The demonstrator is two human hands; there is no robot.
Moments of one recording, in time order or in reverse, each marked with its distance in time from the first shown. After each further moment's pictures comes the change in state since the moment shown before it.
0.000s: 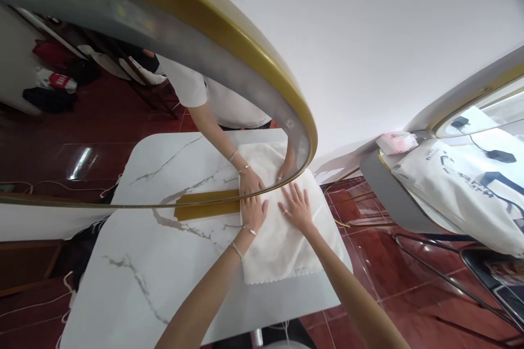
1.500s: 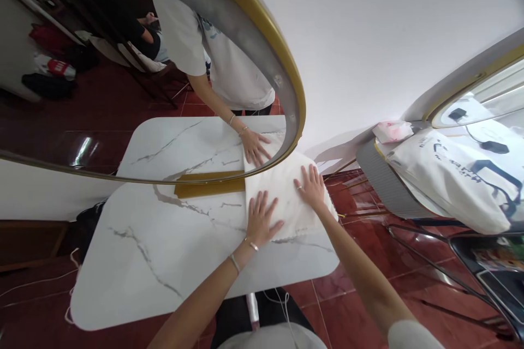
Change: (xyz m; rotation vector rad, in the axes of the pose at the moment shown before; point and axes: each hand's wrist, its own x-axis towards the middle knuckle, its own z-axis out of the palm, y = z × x) left_hand -0.093 0.026 0.008 -0.113 0.033 0.305; right_hand -0.001 0.064 0.003 -0.083 0.076 0.209
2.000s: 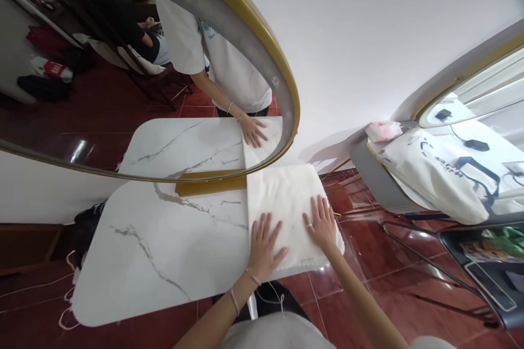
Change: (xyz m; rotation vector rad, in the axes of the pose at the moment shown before) left_hand -0.071 0.037 -0.005 -0.033 -0.024 0.027; right_hand -0.136 0.019 -0.018 -0.038 0.065 -0.046
